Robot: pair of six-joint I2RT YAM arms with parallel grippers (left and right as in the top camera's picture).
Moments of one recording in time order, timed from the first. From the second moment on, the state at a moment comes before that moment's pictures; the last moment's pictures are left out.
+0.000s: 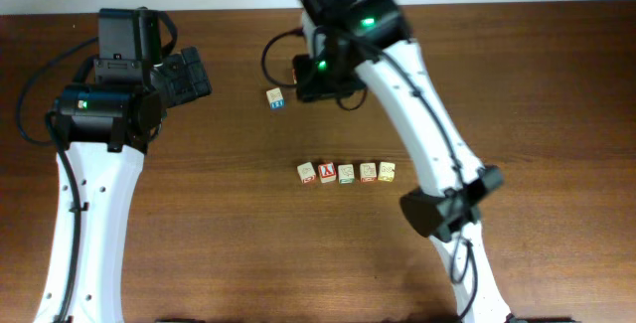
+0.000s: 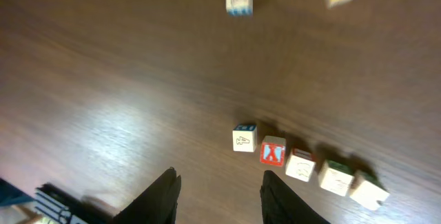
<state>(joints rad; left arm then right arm) -0.08 1.50 1.69 -1.05 -0.21 -0.31 0.53 2.35 2.85 -1.69 -0.24 0.31</state>
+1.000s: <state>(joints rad) -0.08 1.54 1.69 -1.20 0.08 -0.37 0.17 1.75 1.85 -1.56 -0.17 0.29</state>
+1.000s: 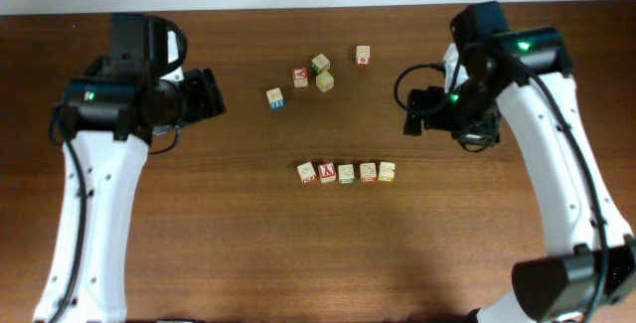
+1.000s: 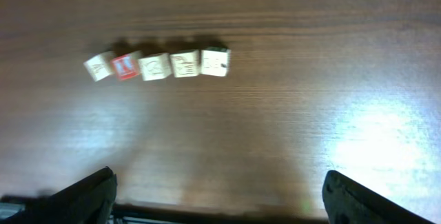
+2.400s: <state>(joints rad) -0.22 1.84 1.69 -1.07 -0.03 -0.31 0.21 1.87 1.18 -0.76 -0.26 0.28</state>
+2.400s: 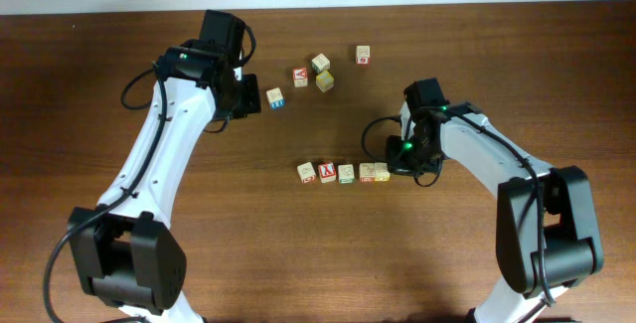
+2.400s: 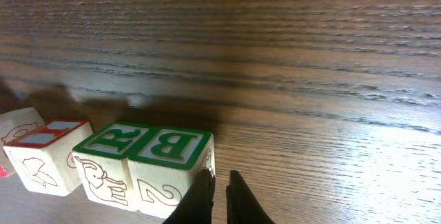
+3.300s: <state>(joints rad) -0.22 1.84 1.69 -1.07 -0.03 -0.31 0.27 1.87 1.20 -0.72 -0.44 0.33</state>
